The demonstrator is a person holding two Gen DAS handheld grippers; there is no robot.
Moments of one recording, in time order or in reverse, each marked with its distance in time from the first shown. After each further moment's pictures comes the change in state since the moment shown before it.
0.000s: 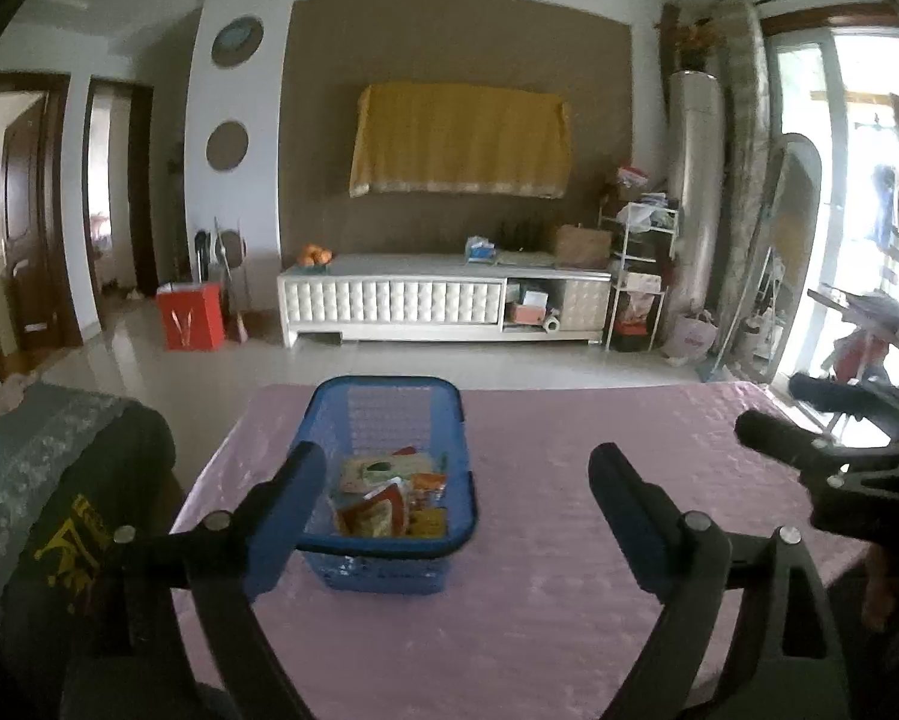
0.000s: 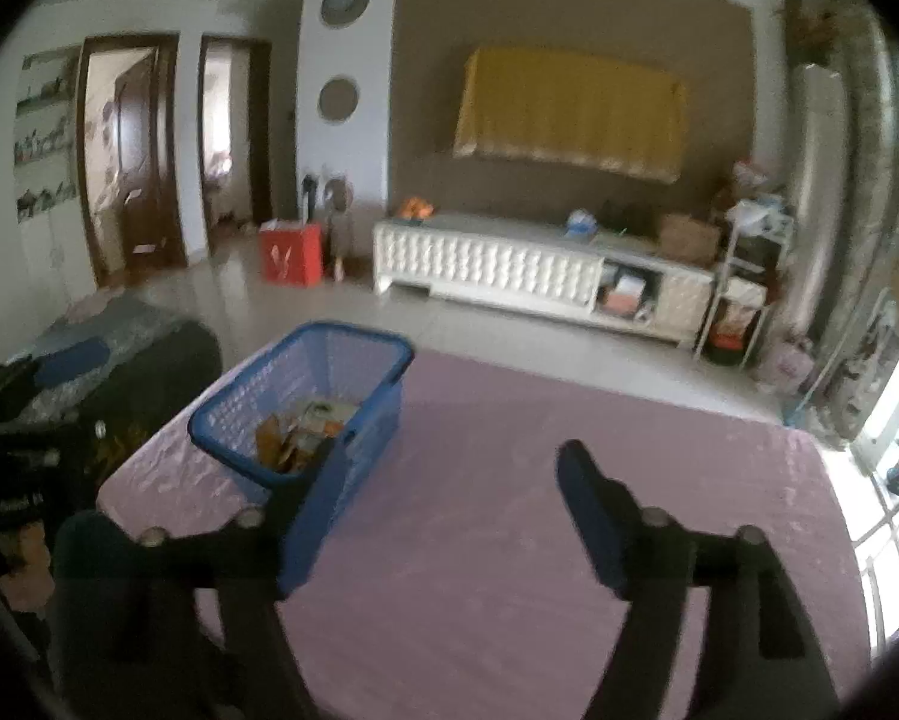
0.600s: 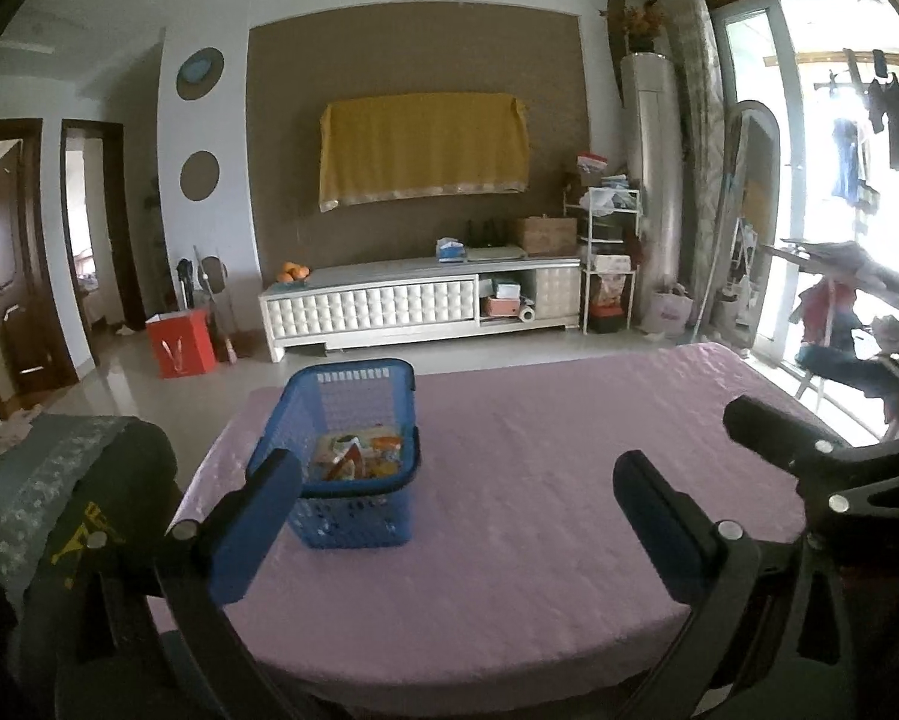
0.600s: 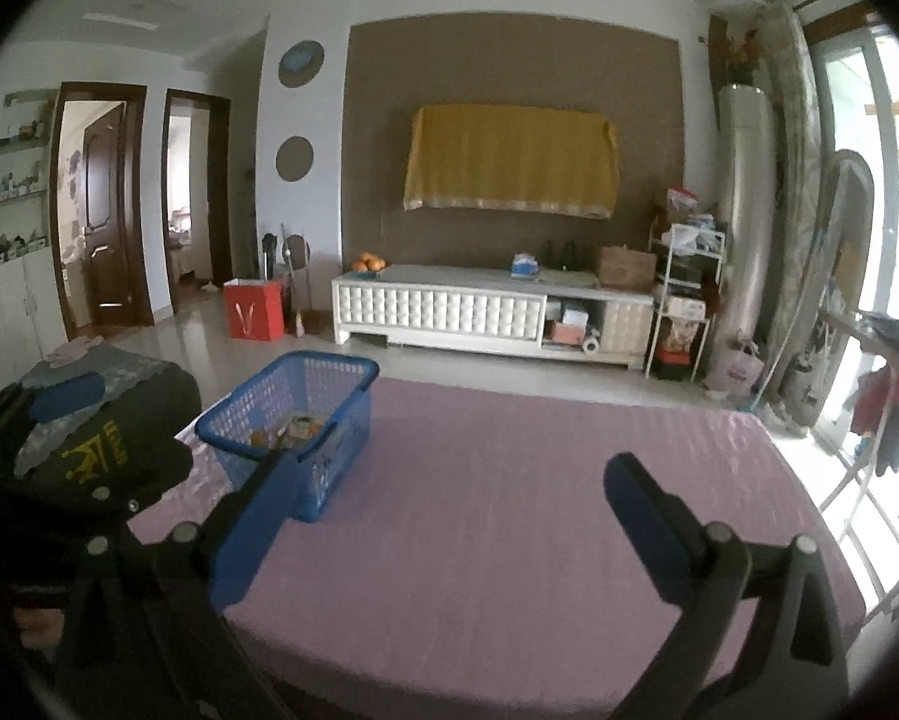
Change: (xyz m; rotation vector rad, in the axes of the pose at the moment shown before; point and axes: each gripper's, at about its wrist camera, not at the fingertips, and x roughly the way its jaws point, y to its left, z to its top) left arm -0.059 -0.050 -0.038 0.092 -0.006 -0.031; right arm -0.054 0.004 -0.042 0.070 -0.076 -0.081
